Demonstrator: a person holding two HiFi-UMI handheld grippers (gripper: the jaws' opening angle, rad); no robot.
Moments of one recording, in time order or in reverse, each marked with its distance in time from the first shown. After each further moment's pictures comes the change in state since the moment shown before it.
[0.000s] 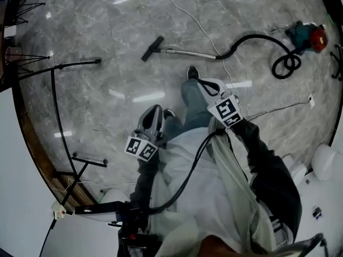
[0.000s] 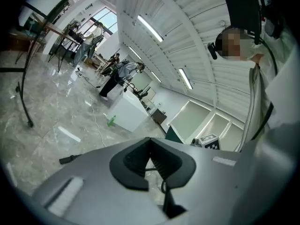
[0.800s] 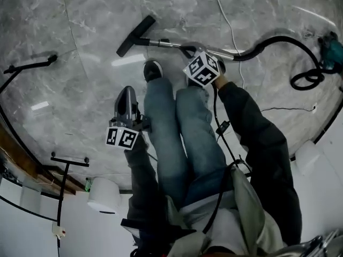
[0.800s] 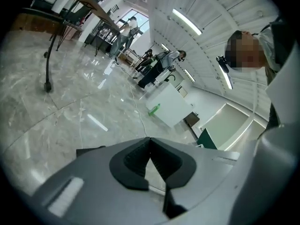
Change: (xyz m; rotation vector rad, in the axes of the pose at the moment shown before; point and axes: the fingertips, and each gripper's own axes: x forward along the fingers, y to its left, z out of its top) left arm 0.208 0.394 -0.181 -0.172 0.009 0.334; right arm 0.453 -0.156 -0.319 -0.087 0.457 0.217
